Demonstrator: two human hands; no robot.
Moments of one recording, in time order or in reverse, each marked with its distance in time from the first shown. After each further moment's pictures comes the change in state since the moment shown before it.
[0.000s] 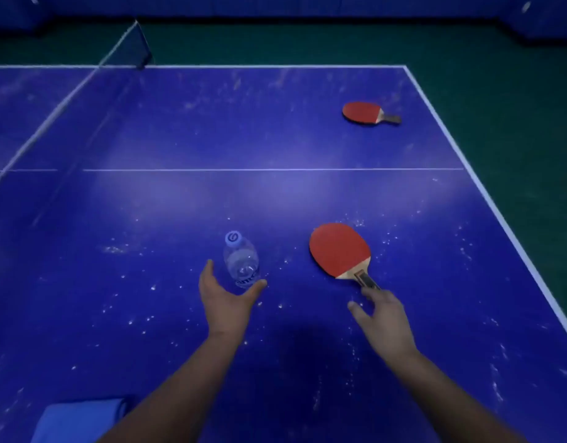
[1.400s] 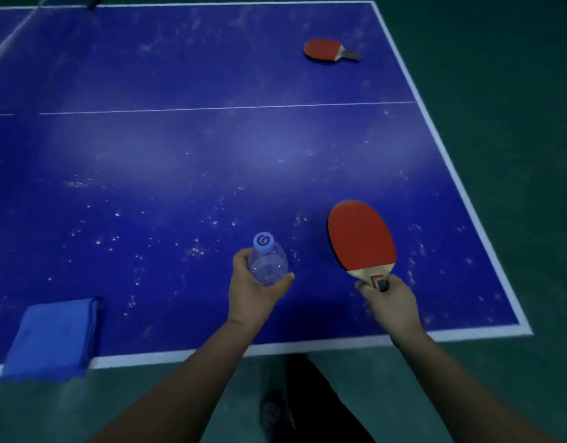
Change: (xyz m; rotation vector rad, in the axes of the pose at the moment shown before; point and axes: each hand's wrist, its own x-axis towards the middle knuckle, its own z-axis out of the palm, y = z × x) left_hand -0.213 -0.021 0.046 -0.097 -0.322 0.089; right_hand -0.151 0.110 -0.089 0.332 -0.065 0.386
